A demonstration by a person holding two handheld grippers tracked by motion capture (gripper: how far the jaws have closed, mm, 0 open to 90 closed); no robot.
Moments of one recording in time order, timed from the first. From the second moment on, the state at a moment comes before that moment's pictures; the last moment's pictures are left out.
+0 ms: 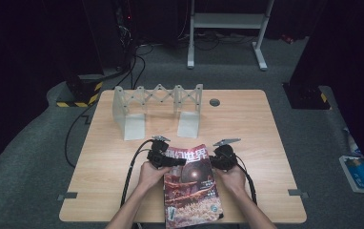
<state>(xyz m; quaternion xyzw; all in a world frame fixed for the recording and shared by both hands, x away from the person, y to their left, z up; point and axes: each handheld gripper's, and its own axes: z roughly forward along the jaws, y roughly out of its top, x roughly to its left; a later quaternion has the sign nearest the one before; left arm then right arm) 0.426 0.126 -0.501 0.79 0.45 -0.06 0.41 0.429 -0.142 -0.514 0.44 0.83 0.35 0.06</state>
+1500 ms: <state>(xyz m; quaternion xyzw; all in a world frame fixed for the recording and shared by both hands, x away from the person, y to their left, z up) 0.385 0.108 -0.417 0.81 0.36 -0.04 0.46 0.394 -0.230 -0.510 0.45 0.79 0.39 0.13</state>
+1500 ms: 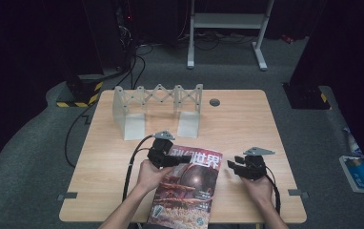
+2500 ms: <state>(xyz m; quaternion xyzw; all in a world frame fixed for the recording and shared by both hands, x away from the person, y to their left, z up) 0.370 0.087 -0.365 0.85 0.28 -0.04 0.44 0.387 -0.244 -0.532 0.45 0.77 0.38 0.23</state>
